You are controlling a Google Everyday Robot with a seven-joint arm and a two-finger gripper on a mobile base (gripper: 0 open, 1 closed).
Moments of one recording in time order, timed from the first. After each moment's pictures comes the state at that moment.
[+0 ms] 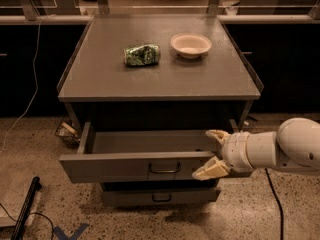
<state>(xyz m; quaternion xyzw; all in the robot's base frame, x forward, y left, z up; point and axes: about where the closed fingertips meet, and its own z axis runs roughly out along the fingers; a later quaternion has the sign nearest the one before) 0.490 -0.136 0.694 -0.53 0.74 0.16 0.38</state>
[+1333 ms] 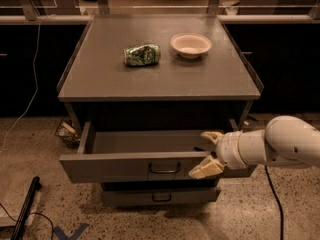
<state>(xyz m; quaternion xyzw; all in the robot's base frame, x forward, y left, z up) 0.506 -0.129 0.667 -0.54 0.74 0.17 0.36</state>
